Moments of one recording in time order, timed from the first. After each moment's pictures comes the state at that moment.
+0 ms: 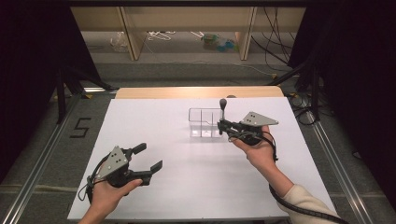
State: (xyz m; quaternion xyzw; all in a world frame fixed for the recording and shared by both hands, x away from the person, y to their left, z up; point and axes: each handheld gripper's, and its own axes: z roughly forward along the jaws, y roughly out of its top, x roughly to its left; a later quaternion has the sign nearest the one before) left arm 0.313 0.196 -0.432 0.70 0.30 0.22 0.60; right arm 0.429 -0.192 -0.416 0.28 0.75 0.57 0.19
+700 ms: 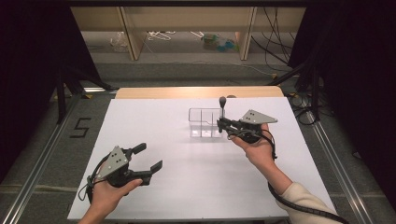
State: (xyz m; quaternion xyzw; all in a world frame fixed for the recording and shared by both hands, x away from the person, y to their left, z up) left arm 0.314 0.196 -0.433 0.71 0.30 0.23 0.60; right arm 0.435 -0.190 -0.415 0.28 0.75 0.57 0.19
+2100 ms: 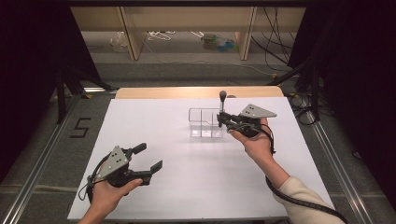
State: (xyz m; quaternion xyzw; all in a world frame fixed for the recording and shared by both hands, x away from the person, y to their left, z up) left arm 0.314 0.196 -0.433 0.71 0.30 0.22 0.60; right arm 0.450 -0.188 -0.410 0.29 0.74 0.58 0.19
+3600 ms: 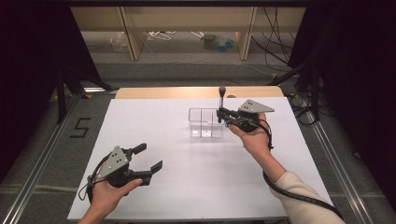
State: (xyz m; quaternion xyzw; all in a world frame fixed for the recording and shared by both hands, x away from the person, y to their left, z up) left arm 0.314 0.196 -0.433 0.71 0.31 0.22 0.60; right arm 0.465 -0.185 -0.408 0.30 0.73 0.58 0.20
